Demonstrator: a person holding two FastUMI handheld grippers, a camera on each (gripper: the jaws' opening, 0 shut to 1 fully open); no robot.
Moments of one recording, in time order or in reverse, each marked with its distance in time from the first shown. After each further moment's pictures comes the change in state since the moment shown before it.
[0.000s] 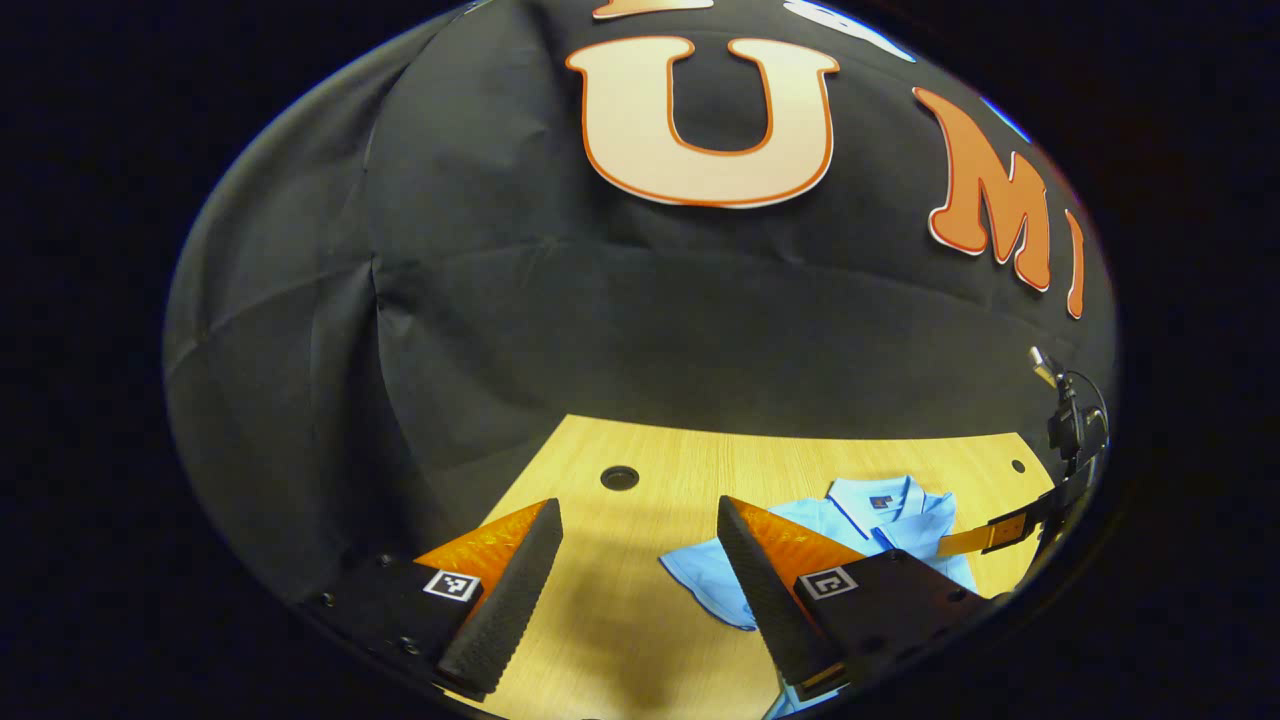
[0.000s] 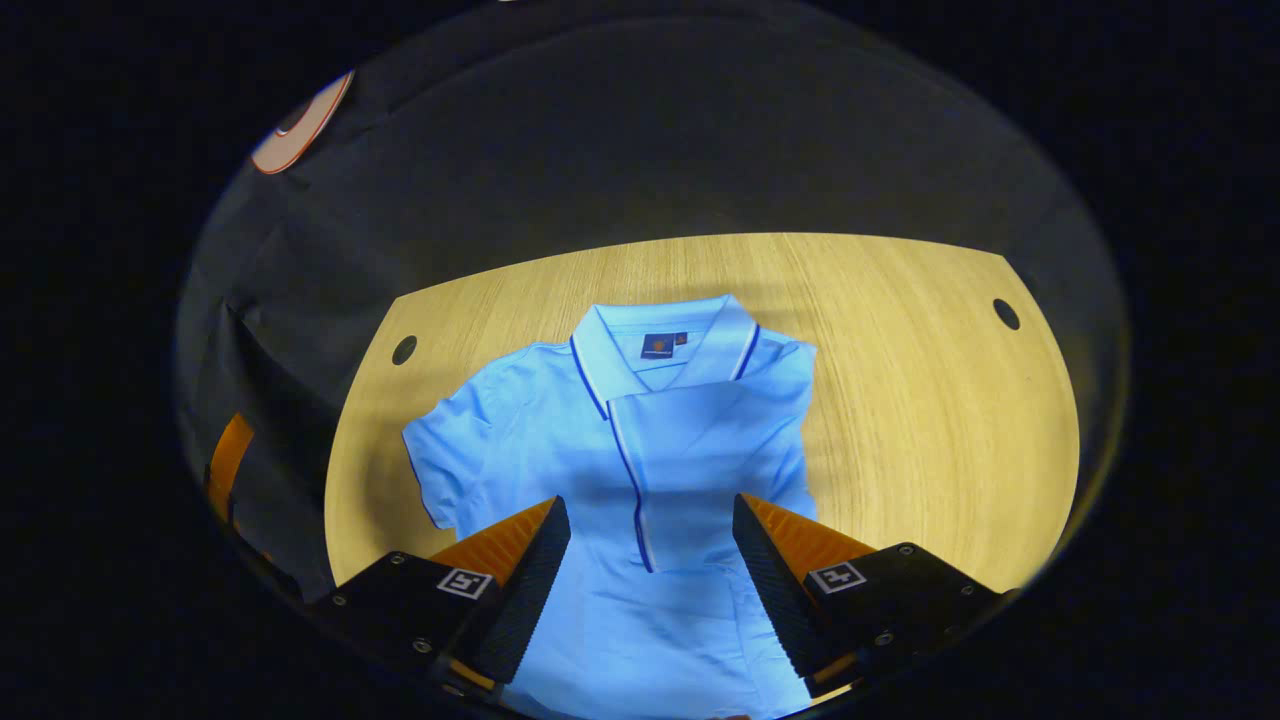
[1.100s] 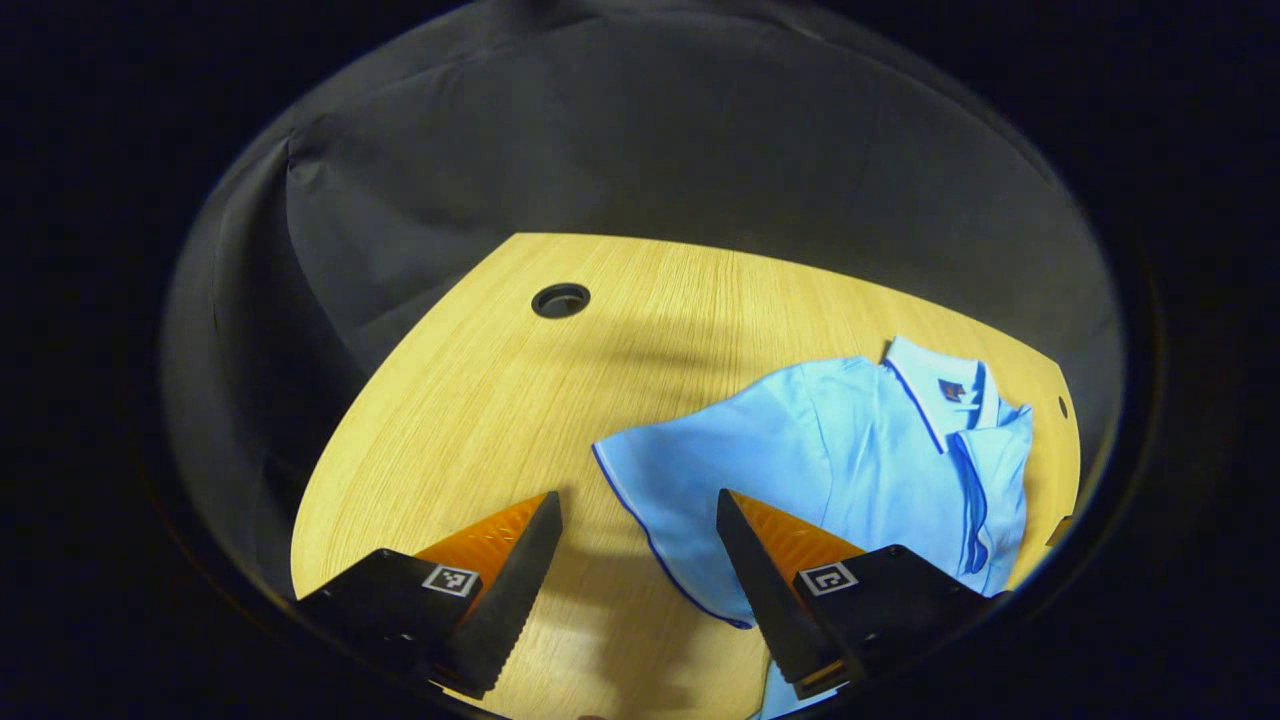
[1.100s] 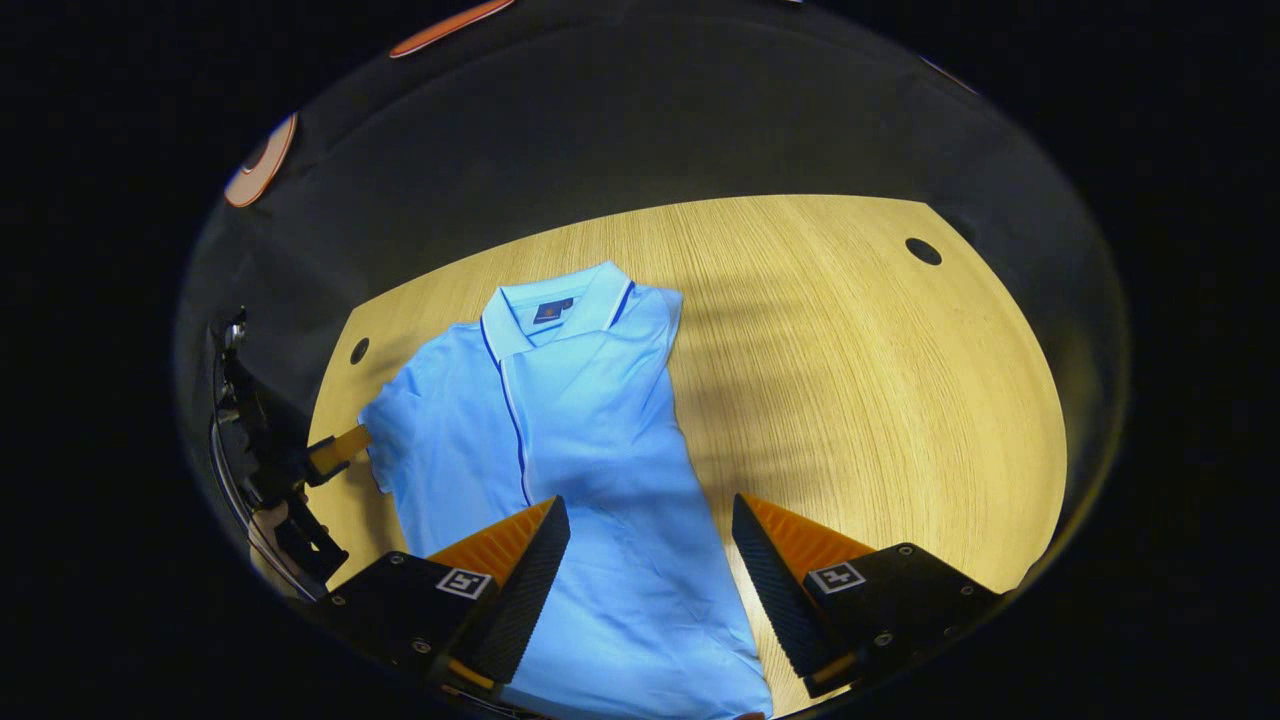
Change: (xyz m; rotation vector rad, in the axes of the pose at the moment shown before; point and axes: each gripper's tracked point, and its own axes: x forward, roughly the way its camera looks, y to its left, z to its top) left arm 0.112 -0.046 -0.157 0.003 0.435 0.044; right arm -0.024 -0.081 -0.052 0.121 0.033 -0.054
